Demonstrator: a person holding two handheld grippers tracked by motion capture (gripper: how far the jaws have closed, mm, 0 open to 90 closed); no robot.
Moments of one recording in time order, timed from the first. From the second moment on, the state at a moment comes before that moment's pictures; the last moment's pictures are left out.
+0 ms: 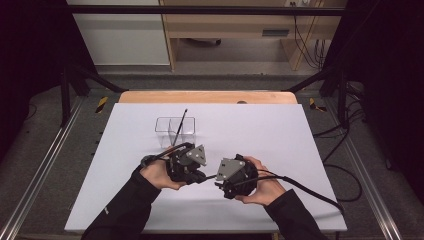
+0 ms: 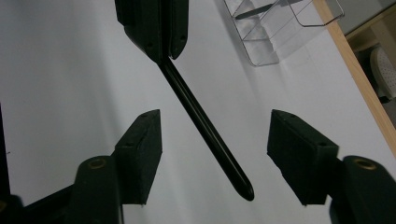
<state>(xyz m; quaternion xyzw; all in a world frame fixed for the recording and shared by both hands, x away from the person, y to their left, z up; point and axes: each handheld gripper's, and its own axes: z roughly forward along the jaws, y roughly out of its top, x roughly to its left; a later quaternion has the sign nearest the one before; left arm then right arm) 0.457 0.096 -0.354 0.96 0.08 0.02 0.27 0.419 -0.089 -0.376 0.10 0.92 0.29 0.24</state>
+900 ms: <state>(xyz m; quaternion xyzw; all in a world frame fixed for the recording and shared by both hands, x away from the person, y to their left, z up) 0.457 0.093 -0.348 0.96 0.07 0.03 0.28 0.422 -0.089 -0.377 0.04 0.94 0.28 0.19</state>
